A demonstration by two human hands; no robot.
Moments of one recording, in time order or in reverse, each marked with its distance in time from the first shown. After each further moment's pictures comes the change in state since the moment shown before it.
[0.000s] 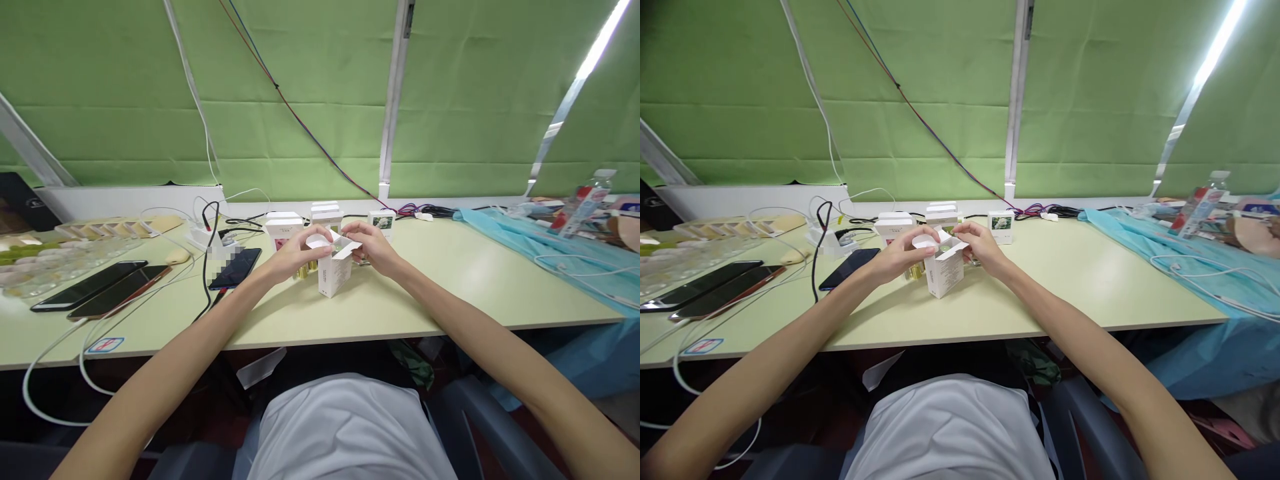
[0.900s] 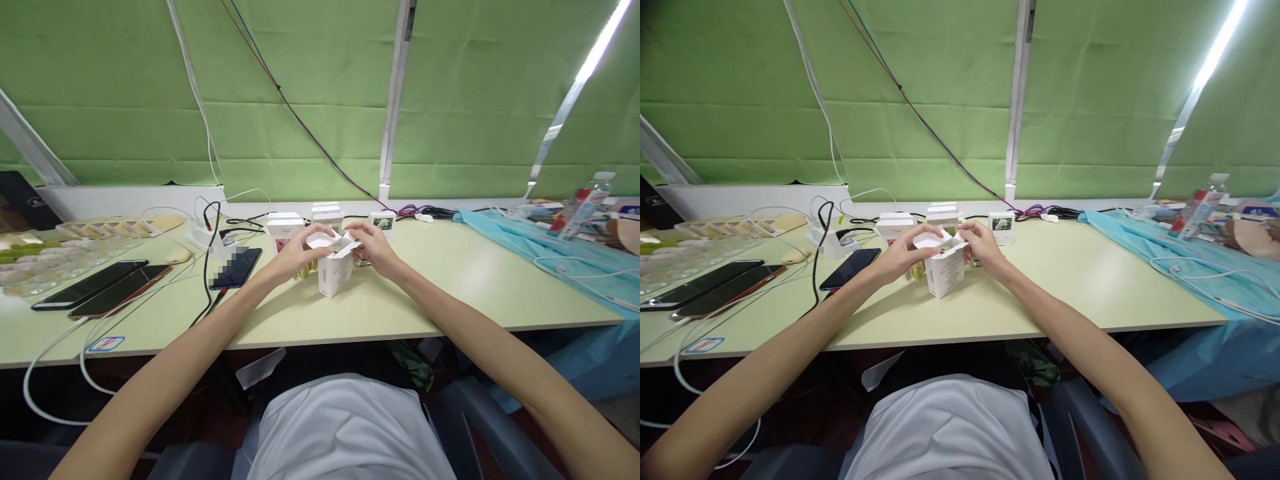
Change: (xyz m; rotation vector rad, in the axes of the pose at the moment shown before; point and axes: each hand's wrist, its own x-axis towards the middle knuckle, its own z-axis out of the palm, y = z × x) left_hand 0.000 0.002 0.005 0.098 0.097 0.002; right_hand 0.003 0.002 0.003 -0.020 0.116 0.015
